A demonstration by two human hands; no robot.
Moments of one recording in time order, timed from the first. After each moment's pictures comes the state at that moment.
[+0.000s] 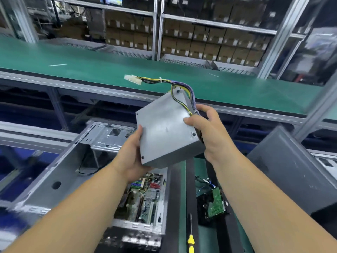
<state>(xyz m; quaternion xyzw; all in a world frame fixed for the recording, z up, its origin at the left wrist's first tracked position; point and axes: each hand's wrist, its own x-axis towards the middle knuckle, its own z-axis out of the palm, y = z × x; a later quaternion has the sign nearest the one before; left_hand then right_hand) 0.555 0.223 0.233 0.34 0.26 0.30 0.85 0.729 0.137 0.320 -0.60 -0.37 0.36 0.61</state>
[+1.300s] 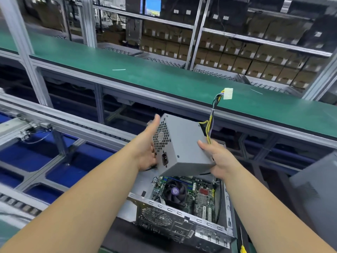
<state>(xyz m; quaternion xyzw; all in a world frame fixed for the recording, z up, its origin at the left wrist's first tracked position) 0.378 0.256 0.279 0.36 0.41 0.30 0.78 0.606 0.208 0.251 -0.56 -0.31 0.54 0.54</state>
